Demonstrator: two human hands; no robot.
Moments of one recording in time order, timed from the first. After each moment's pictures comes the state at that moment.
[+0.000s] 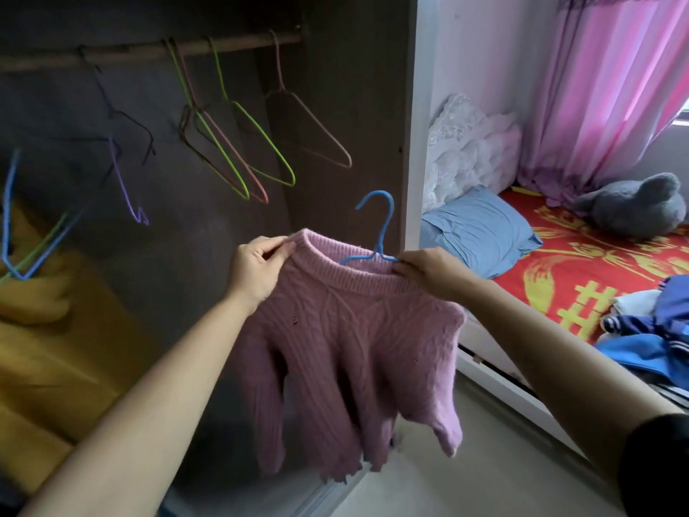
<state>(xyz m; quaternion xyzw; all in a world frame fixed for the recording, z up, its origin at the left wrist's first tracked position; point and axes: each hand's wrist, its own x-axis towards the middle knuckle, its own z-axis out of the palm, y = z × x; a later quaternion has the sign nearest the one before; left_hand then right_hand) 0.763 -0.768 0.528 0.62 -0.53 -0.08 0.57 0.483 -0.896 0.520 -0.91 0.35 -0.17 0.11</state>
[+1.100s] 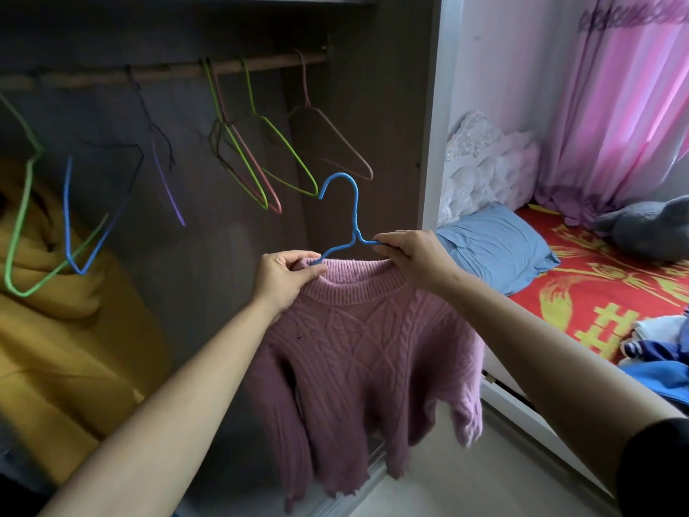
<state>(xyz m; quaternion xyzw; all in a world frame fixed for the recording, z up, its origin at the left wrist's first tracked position) 0.750 -0.760 0.532 0.63 -0.47 -0.16 0.60 0.528 -0.880 0.558 -0.90 0.23 -0.36 0.10</state>
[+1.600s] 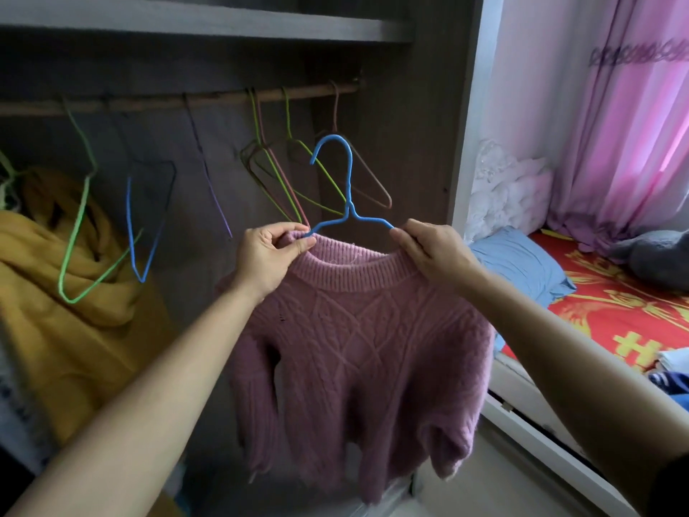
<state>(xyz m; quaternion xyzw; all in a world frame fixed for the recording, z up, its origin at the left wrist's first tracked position) 0.806 -0.733 0.598 0.59 -0.52 -0.04 0.62 0.551 -0.861 0.601 -0.89 0.24 -0.38 0.07</state>
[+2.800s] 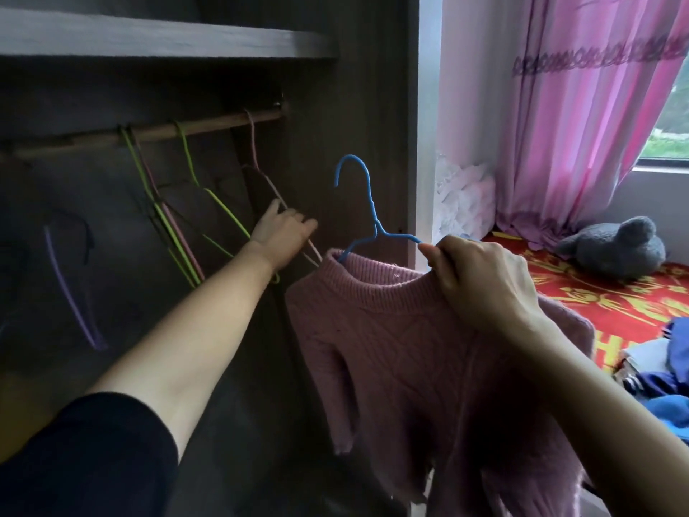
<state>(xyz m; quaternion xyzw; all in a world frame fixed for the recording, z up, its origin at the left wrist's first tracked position) 0.809 -0.985 0.666 0.63 -0.67 0.36 -0.14 0.500 -0.934 0.628 -0.78 0.48 -0.38 -0.13</state>
